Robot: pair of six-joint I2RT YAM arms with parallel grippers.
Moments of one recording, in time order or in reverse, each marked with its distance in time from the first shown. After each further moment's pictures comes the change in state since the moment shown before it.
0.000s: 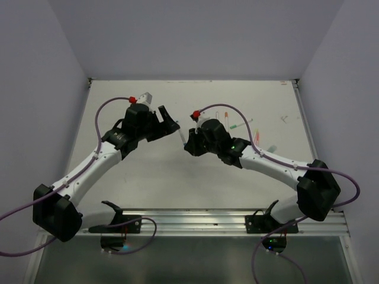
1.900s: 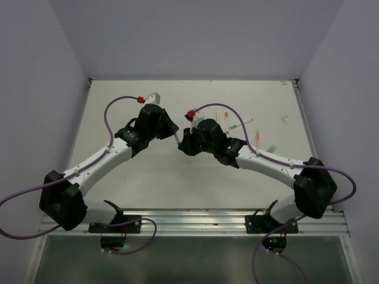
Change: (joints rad) left arm -0.105 0.117 0.030 0.069 -0.182 -0.037; right arm 0.040 0.034 0.026 0.069 -0.027 -0.015
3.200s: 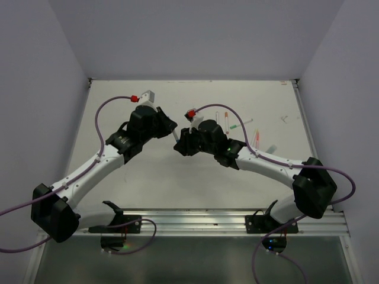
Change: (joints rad) left arm -0.005 -0.119 -0.035 0.045 0.007 0.001; right arm 0.005 0.000 -0.031 0.106 -0.054 0.045
